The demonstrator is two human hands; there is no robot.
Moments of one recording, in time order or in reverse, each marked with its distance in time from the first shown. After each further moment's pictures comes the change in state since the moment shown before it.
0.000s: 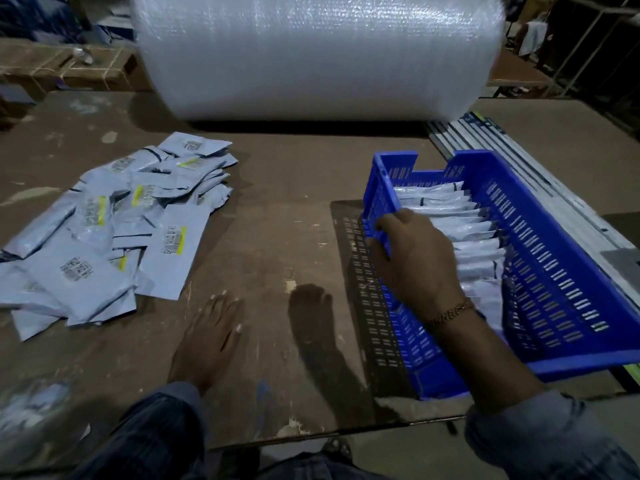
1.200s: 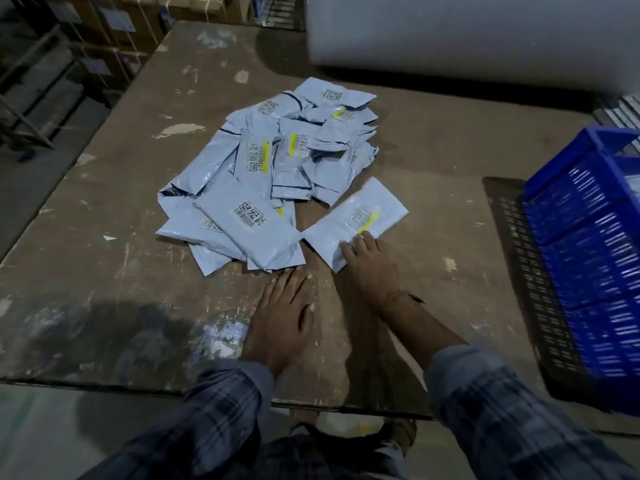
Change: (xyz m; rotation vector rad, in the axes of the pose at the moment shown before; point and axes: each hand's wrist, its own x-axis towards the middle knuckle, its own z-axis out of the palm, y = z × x) left_hand -0.080 -0.140 -0.064 0.019 0.072 -0.024; right_hand 0.011 -0.292 0.271 -0.249 -0.443 -0.401
